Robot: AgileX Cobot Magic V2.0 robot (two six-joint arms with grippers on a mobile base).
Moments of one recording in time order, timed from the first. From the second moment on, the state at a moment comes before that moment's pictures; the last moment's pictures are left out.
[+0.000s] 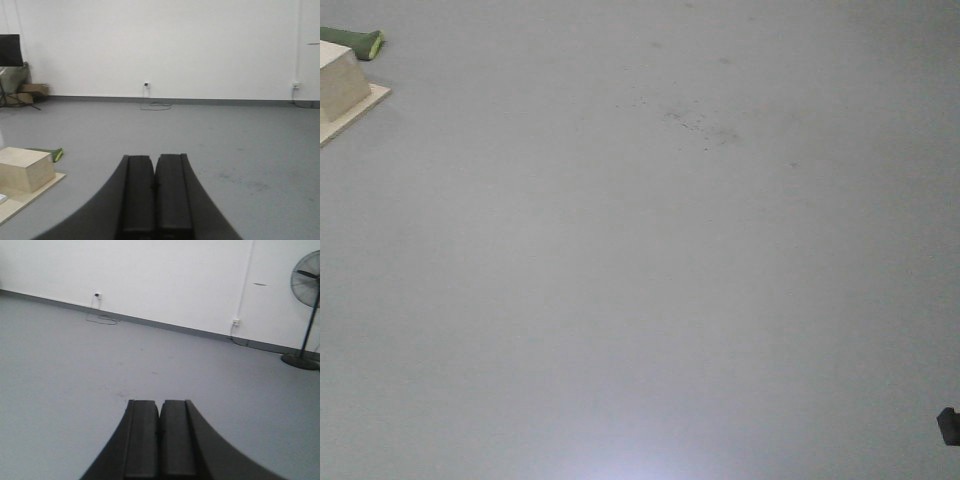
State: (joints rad) left arm -0.03 -0.01 0.03 -0.06 0.00 0.10; right arm -0.05 -0.01 0.03 -0.08 0.09 -0.05
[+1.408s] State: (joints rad) left arm -0.03 -0.01 0.03 -0.06 0.00 0.10; right arm -0.05 -0.01 0.03 -0.08 0.09 -0.05
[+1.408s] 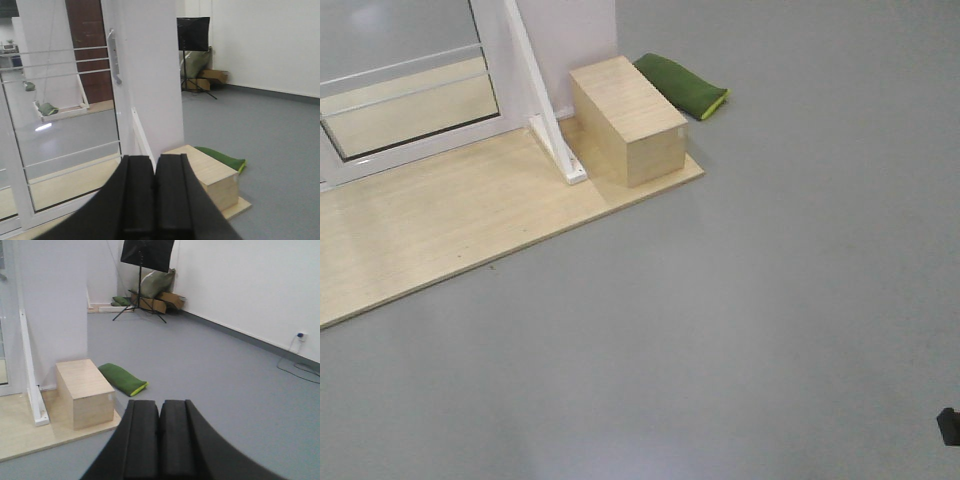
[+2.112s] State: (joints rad) left arm -0.03 -0.01 0.03 -0.06 0.00 0.10; right arm -0.05 -0.01 0.03 -0.08 0.09 -0.05
